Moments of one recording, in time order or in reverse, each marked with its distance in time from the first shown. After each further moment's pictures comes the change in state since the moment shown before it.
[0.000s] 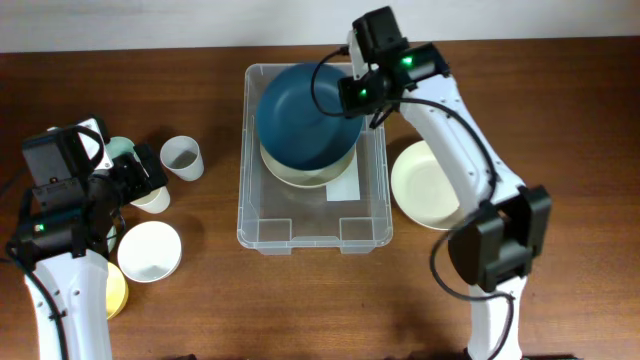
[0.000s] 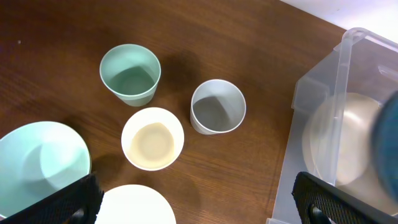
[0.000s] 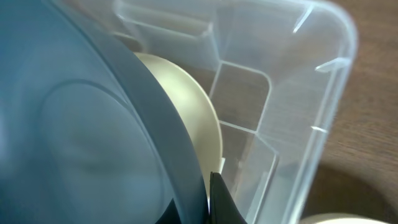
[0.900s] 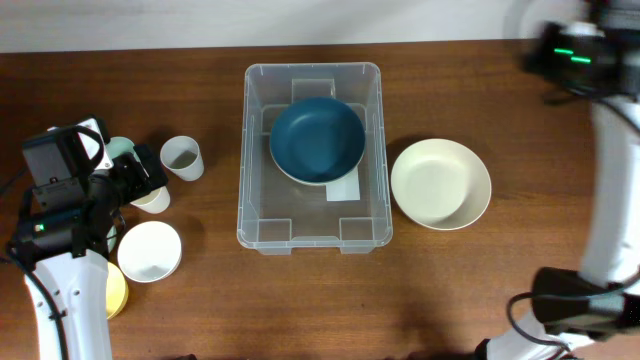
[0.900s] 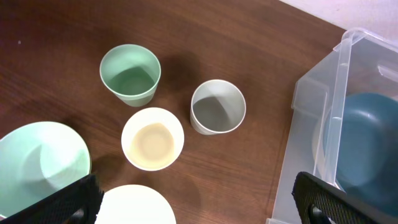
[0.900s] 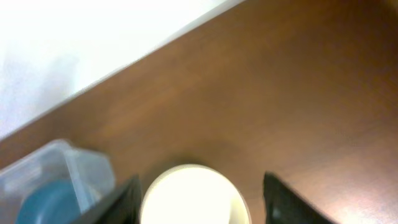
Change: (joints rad) left arm 0.000 0.000 0.000 0.000 0.000 0.000; right arm -0.536 -0.349 0.156 -0.313 0.135 0.240
